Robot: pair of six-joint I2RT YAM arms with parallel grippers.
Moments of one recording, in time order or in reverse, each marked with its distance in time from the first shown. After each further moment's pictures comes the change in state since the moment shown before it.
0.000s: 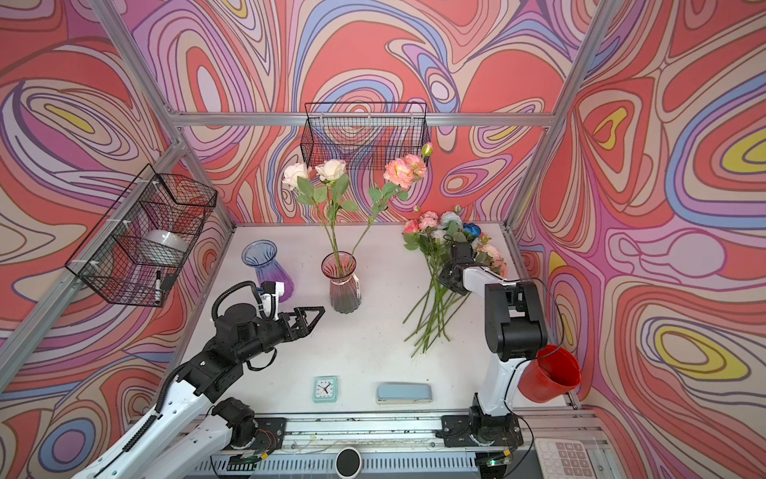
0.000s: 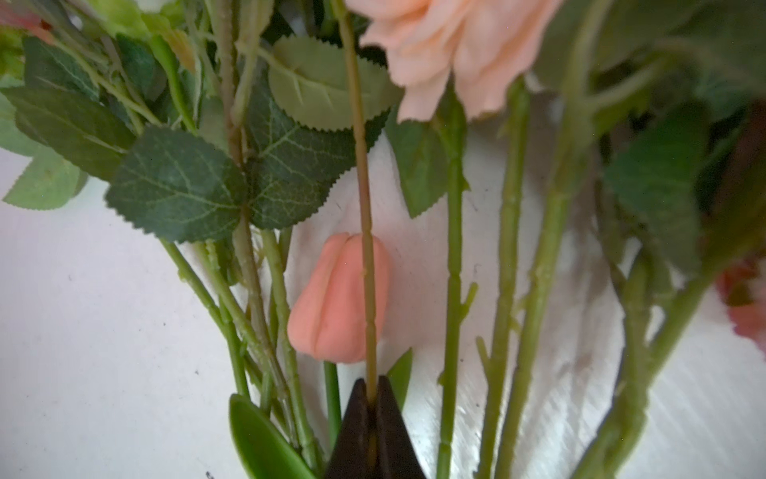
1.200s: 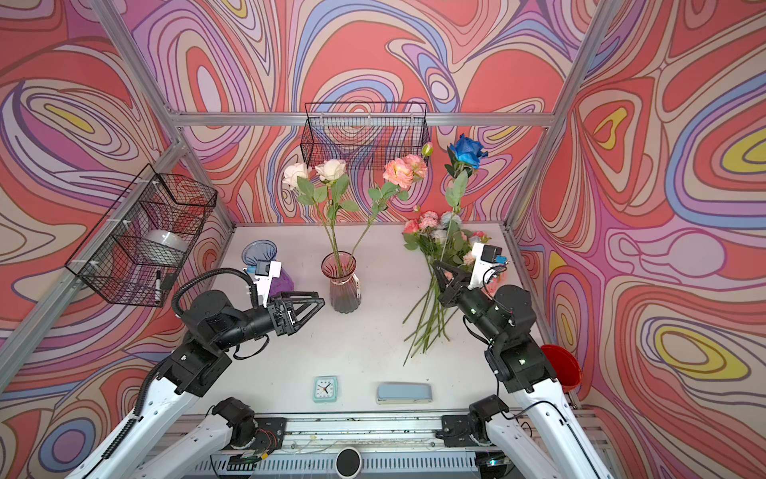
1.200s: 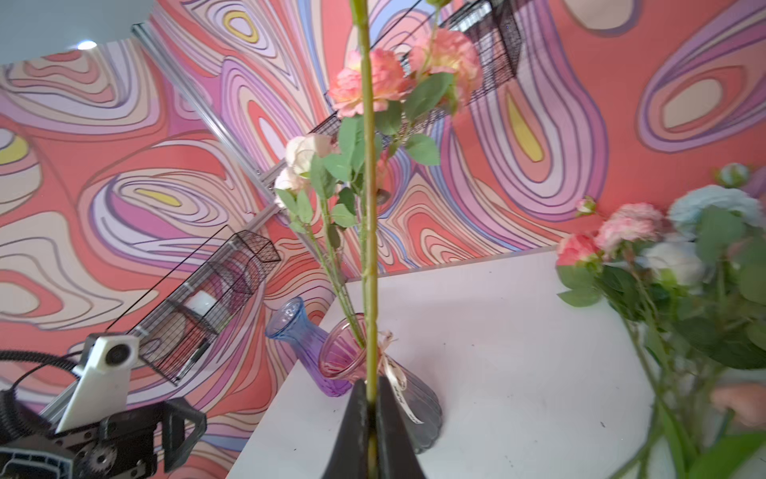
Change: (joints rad) left arm 0.000 0.031 0.229 0.147 0.364 0.007; right arm 0.287 -1.190 -0.346 0.219 -0.333 -0.045
